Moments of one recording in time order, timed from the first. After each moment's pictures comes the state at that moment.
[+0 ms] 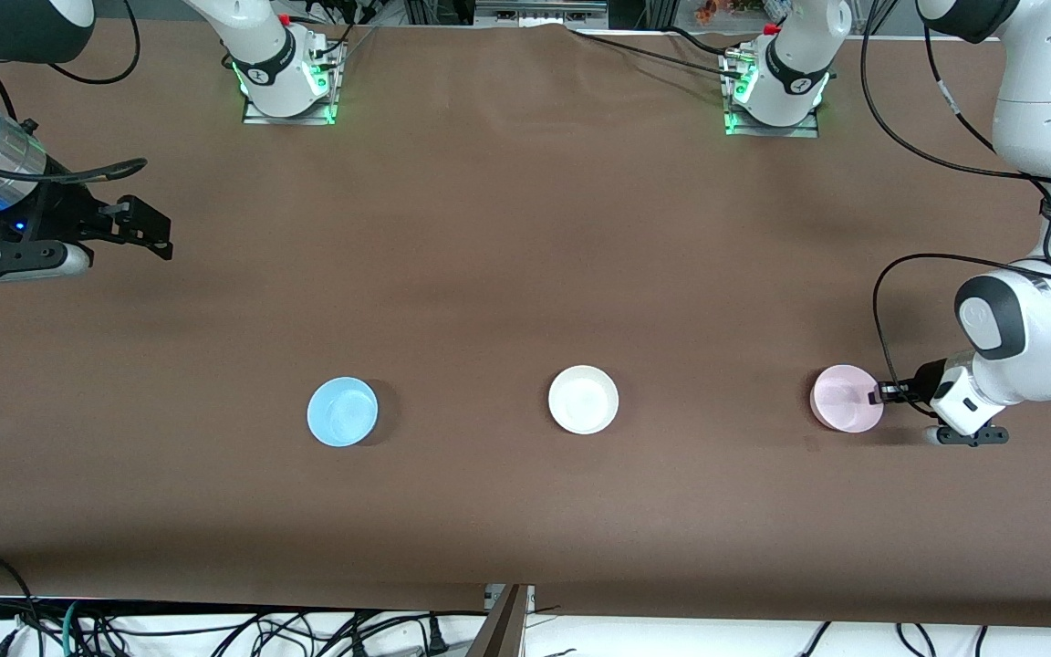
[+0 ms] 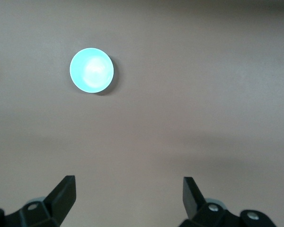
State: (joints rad) left arm 0.21 0.70 0.00 -1.64 -0.24 2.24 0.31; right arm 0.08 0.07 0.03 -1.59 0.00 1.68 0.00
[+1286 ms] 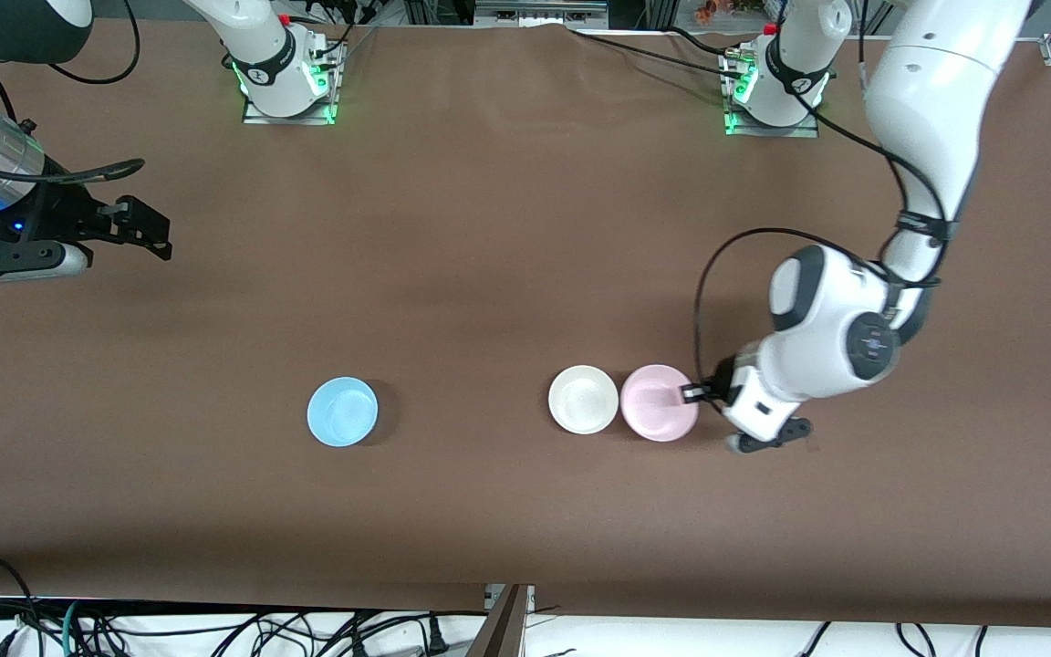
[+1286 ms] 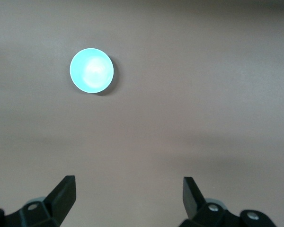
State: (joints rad) left arm -0.07 0.69 -0.31 -1.50 -0.14 2.22 -0.53; right arm 0.08 0.07 0.03 -1.59 0.00 1.68 0.00
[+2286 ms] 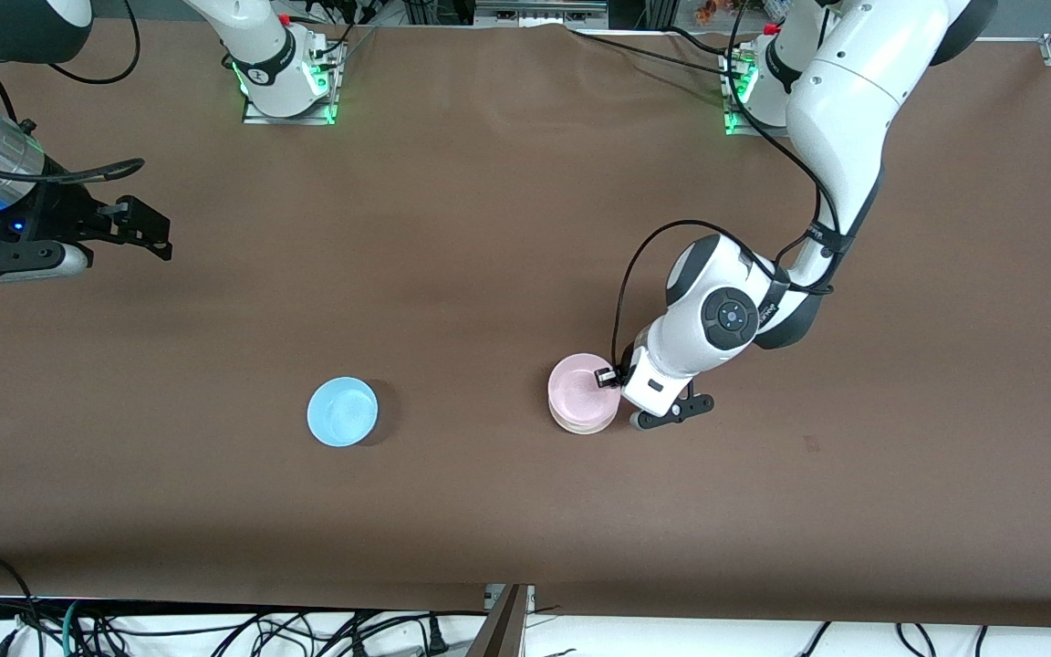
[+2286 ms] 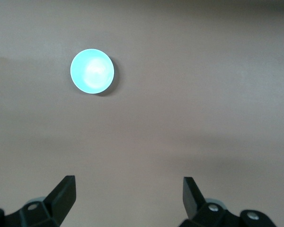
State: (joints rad) left arm -0.19 0.78 -0.34 -1.49 -0.02 2.32 -0.74; right arm 0.08 0.07 0.03 -1.59 0.00 1.68 0.00
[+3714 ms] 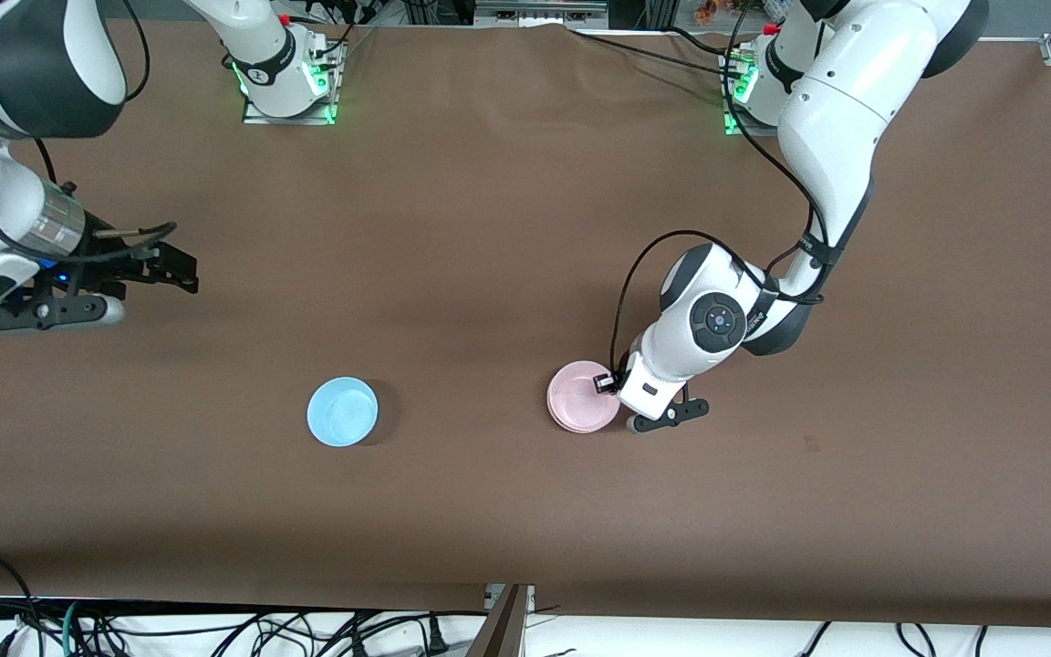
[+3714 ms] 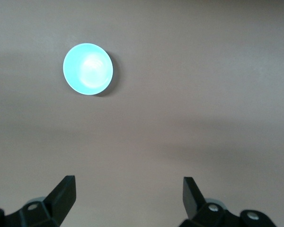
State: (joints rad) left arm -0.19 0.82 -0.34 -1.48 0.04 2.37 -0.76; right arm 0.07 0.20 0.03 -1.58 0.02 1.73 0.00
